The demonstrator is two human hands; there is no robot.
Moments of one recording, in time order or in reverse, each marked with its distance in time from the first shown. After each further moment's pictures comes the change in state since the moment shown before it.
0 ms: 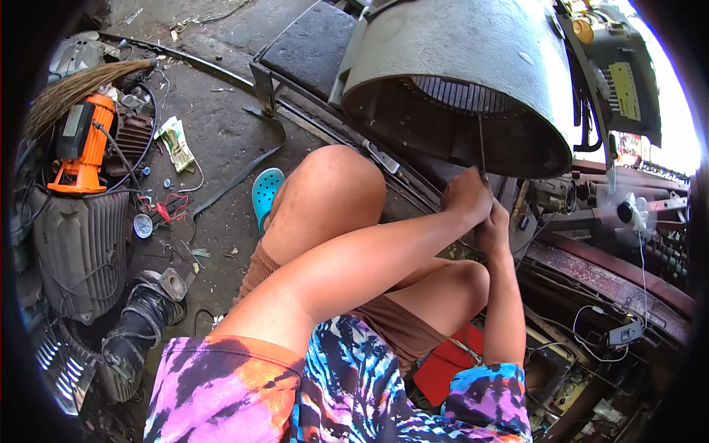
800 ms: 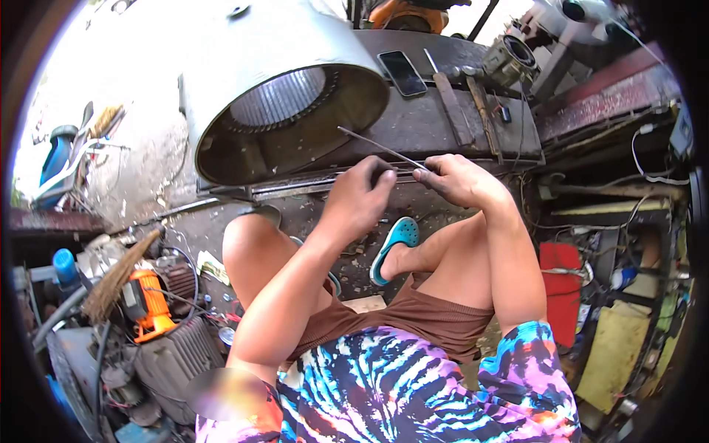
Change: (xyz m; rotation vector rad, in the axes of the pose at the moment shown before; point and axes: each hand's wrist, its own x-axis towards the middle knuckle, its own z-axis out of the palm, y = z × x) left_hand -0.081 0.009 -0.057 0.530 -0.293 0.475; right_hand -0.072 -0.053 -0.052 -0.117 -0.205 0.232
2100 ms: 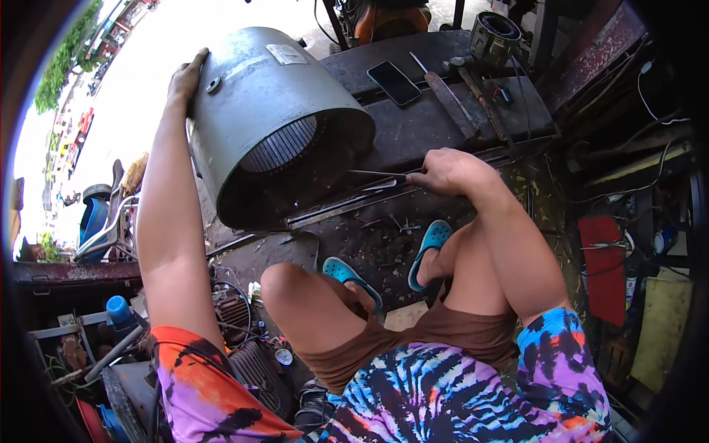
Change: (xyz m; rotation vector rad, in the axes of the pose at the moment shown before) left_hand 0.239 0.040 -0.325 0.343 0.552 -0.216; right_hand 0.017 -0.005 -0.006 -0.230 -0.083 0.084
